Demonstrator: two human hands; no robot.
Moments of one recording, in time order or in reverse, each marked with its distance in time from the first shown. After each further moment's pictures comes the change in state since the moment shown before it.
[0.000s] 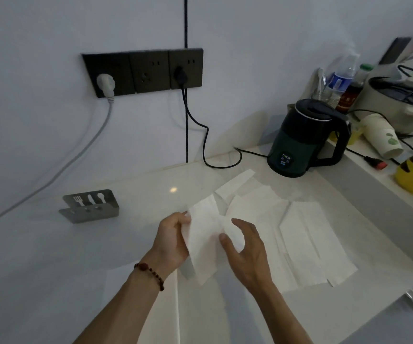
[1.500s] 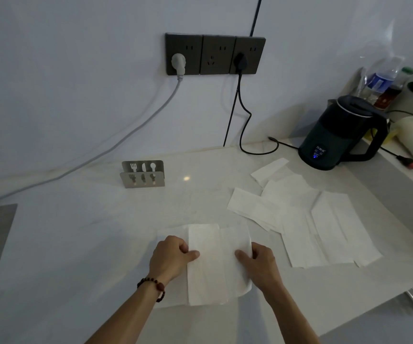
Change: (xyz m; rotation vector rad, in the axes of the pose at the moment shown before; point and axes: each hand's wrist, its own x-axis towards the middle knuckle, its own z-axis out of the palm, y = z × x) left_hand -0.081 -0.032 -0.149 1.300 0.431 0.066; right_hand -0.076 0.007 0.069 0.044 -0.199 0.330
